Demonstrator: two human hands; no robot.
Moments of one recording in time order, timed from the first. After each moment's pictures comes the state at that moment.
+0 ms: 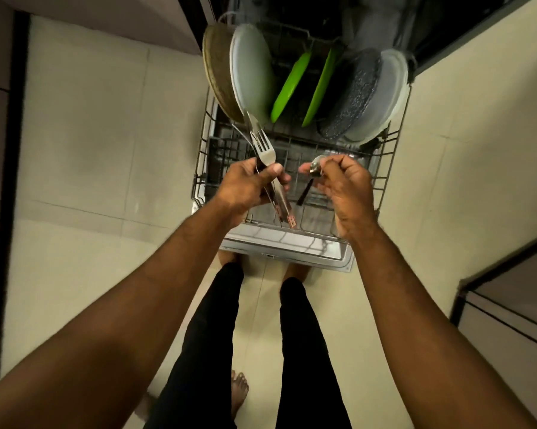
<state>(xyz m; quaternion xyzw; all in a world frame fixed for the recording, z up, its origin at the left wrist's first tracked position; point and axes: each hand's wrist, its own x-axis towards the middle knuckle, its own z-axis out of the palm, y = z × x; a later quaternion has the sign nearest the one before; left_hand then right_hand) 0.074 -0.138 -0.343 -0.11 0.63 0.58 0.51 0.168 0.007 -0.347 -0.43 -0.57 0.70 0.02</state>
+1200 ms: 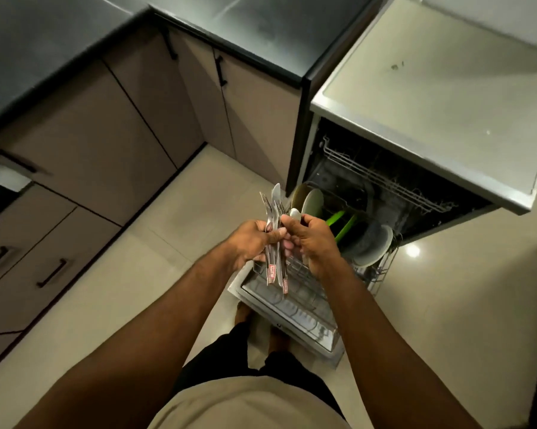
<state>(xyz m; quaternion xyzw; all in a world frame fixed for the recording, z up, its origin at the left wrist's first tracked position) 0.120 -0.263 -0.015 -0.11 0.66 0.62 0.41 0.144 -0.119 -0.021 -0.25 -0.59 0.74 -0.18</state>
